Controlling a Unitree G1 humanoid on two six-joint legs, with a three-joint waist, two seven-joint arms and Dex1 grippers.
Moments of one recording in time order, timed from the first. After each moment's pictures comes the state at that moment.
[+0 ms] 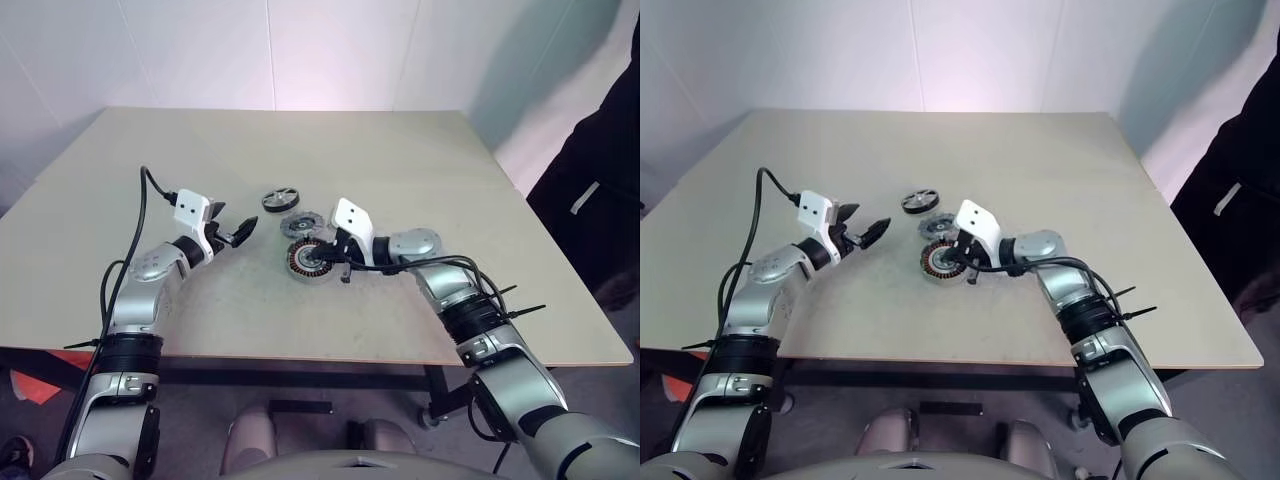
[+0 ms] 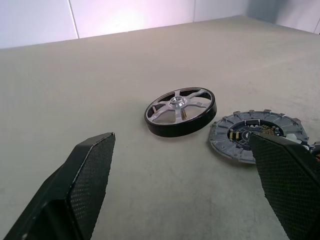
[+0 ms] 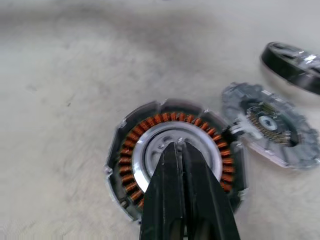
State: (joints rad) left arm -0.40 0.38 0.12 0.24 -0.26 0.24 -0.58; right arm -0.64 -0.31 0.32 0.38 0.02 0.22 1.01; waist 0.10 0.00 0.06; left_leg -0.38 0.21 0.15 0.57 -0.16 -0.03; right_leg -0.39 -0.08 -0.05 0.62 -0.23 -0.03
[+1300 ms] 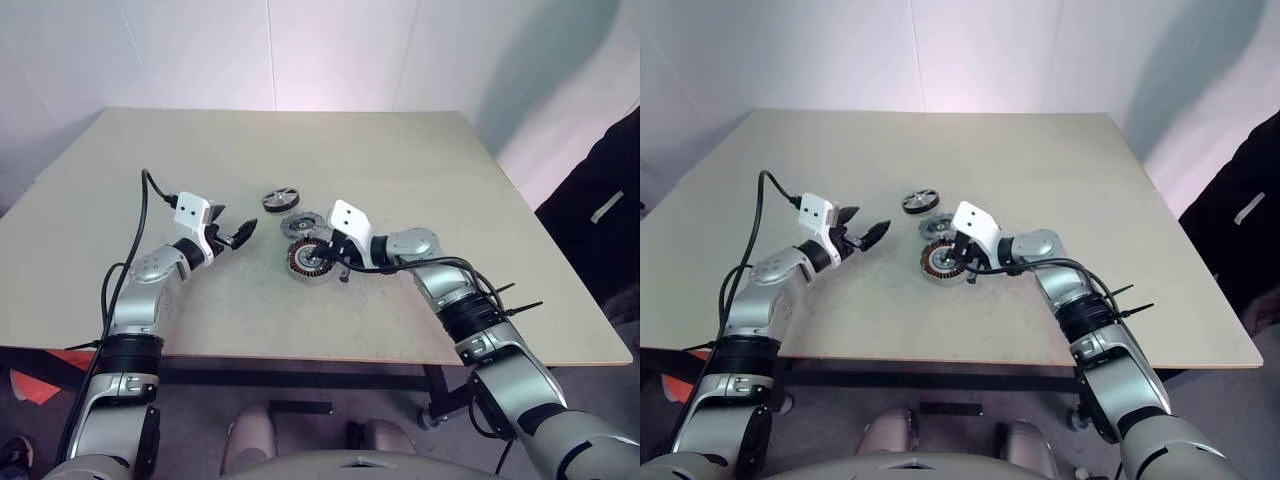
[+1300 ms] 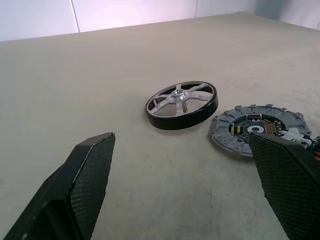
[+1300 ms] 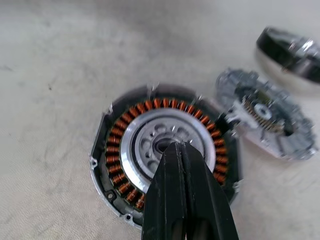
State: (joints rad) left arm -0.40 0.38 0.12 0.25 -0.26 0.23 -0.58; right arm -0.65 -0.31 0.33 0.43 -0.03 0.20 0.95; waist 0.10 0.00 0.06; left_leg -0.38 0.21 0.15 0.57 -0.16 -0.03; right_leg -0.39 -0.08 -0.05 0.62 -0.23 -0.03
